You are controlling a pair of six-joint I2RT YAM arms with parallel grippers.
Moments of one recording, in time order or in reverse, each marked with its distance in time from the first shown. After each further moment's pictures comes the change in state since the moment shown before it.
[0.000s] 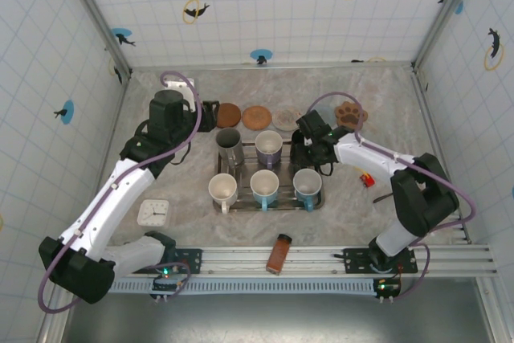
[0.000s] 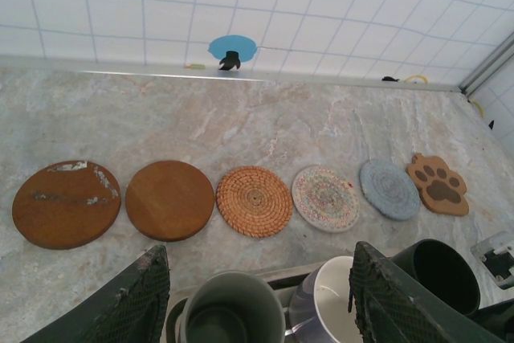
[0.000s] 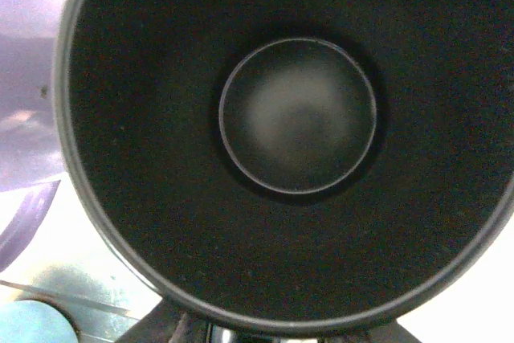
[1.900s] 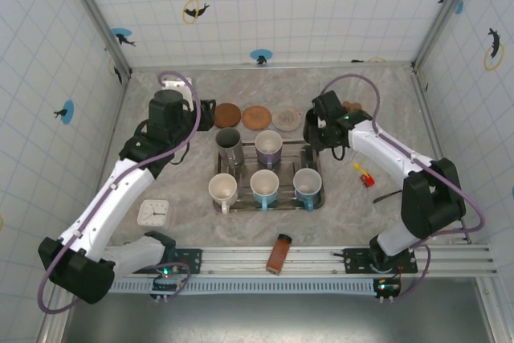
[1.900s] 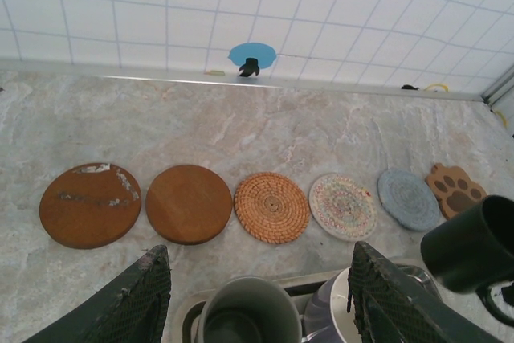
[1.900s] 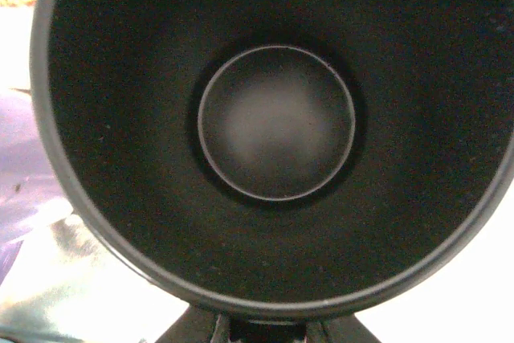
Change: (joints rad) left arm 0.000 0.000 0.006 -0.009 -0.055 0.000; right arm -0.139 -0.043 0.145 -0.120 0.071 -0.138
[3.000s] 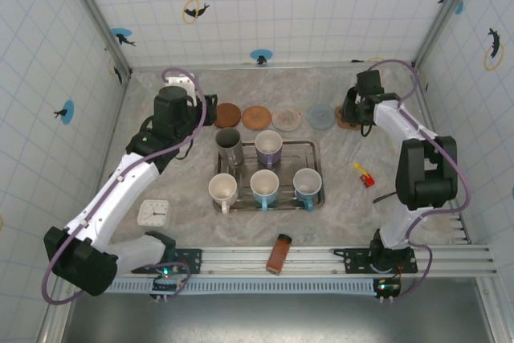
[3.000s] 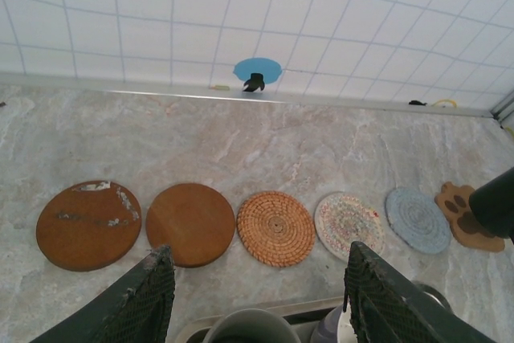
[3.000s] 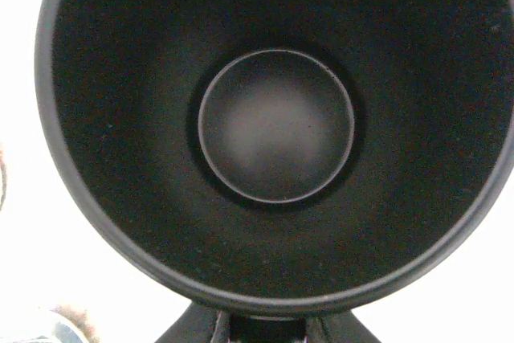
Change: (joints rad) left arm 0.000 0.058 -0.001 0.085 -0.025 0.001; right arm -0.360 0.205 0.113 0.160 -0.024 -0.069
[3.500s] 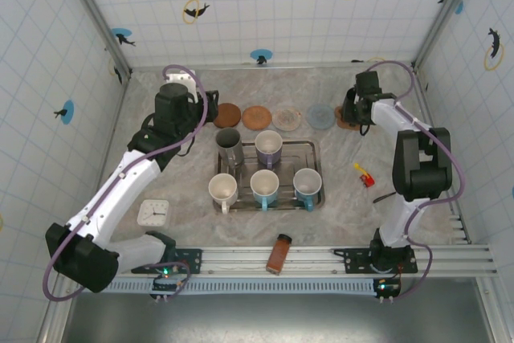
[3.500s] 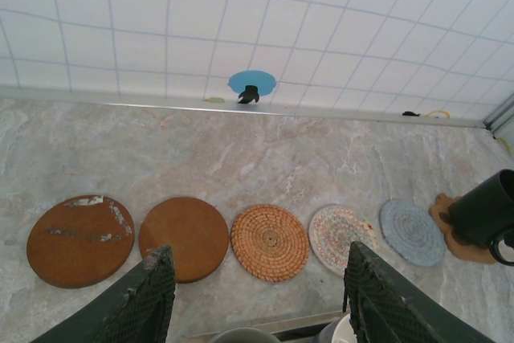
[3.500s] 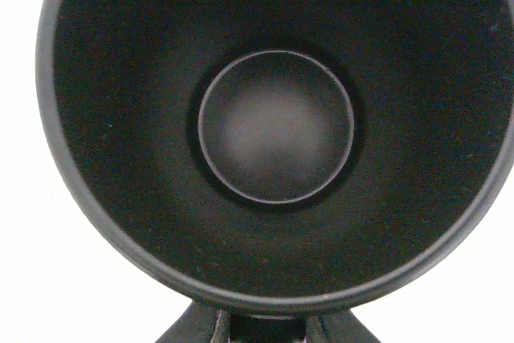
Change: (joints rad) left arm -0.003 0.019 0.019 0.029 0.000 0.000; right arm -0.011 0.076 0.018 0.049 0.001 -0.016
